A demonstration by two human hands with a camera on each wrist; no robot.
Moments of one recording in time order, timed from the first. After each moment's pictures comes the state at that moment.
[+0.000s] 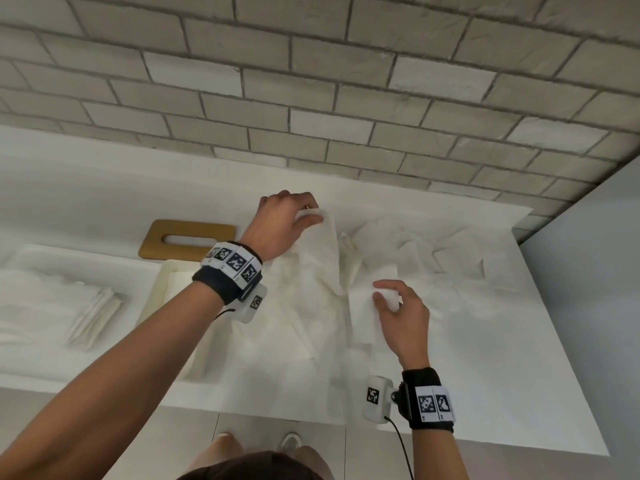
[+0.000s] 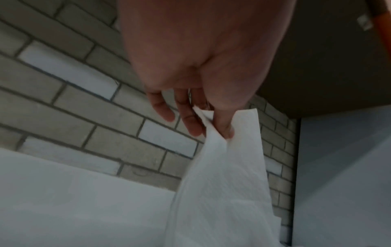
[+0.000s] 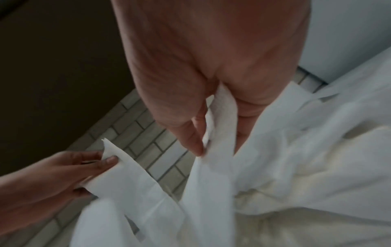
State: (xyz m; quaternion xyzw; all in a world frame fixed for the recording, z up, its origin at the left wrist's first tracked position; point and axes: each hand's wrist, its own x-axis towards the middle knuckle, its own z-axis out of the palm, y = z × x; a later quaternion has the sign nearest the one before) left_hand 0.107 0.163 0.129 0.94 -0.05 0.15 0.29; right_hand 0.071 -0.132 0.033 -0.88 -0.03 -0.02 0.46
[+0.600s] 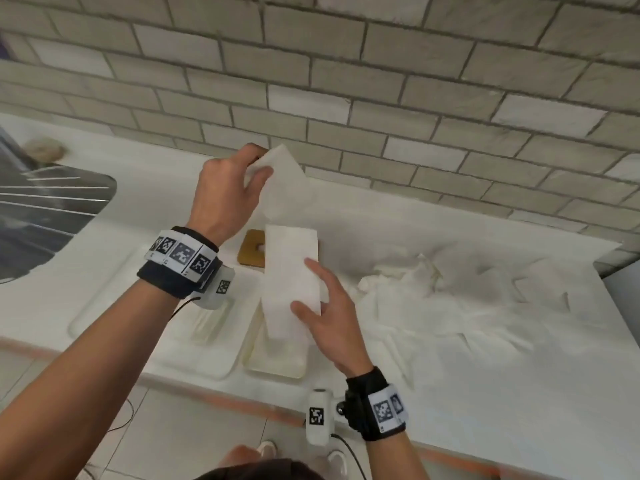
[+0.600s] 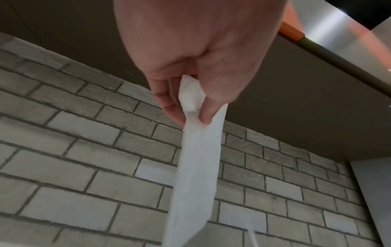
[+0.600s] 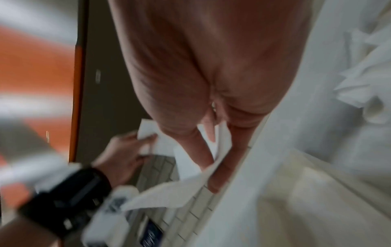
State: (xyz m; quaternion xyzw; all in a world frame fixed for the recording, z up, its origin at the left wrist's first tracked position) left_hand -0.015 0.397 0.209 0.91 0.07 0.33 0.24; right_hand -0.045 0.149 0.097 -0.75 -0.21 0.17 0.60
